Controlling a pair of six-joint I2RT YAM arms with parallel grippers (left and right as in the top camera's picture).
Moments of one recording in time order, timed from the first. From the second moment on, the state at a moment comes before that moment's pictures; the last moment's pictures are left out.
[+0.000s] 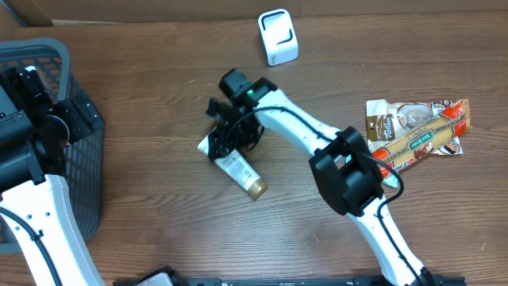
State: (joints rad) left arm 0.45 1.32 1.56 -1.10 -0.03 -0.09; right arm 0.71 2.48 2.09 -1.01 -0.60 0.04
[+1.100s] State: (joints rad) left arm 0.45 1.32 1.56 -1.10 -0.03 -0.09; right arm 0.85 2.27 2.15 -1.48 -0.21 0.63
